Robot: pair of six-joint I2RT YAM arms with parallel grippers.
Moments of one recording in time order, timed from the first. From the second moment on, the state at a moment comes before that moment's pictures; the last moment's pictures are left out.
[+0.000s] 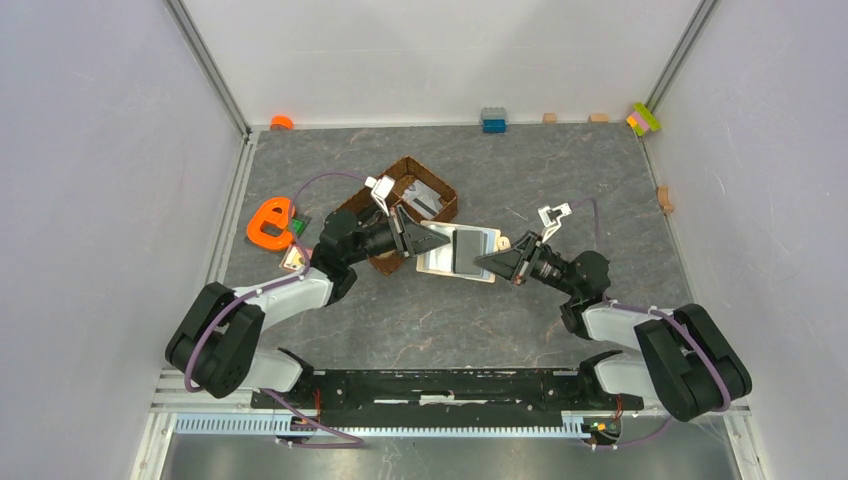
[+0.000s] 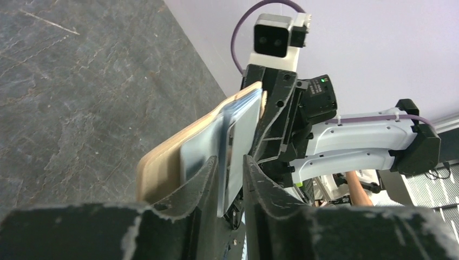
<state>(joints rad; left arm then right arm) -0.54 1.37 0.57 0.83 0.66 -0.97 0.35 1.26 0.20 1.27 -0.77 1.05</state>
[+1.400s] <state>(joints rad) -0.54 1.48 0.57 1.02 0.72 -1.08 0.40 1.31 0.23 1.24 -0.79 1.02</state>
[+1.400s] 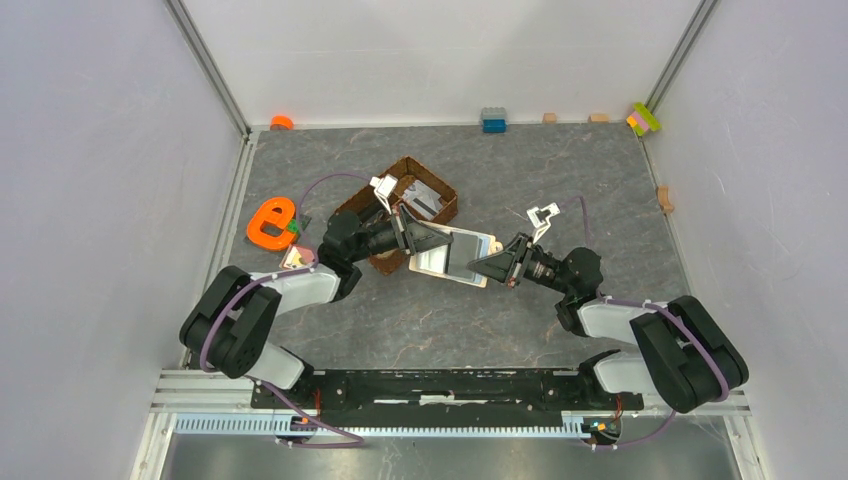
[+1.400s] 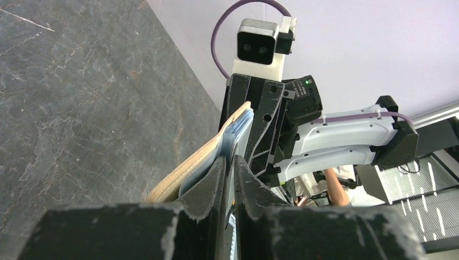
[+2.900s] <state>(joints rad) -0.55 1.42 0.61 0.79 0.68 -0.97 0.32 1.32 0.19 1.38 -0.81 1.13</state>
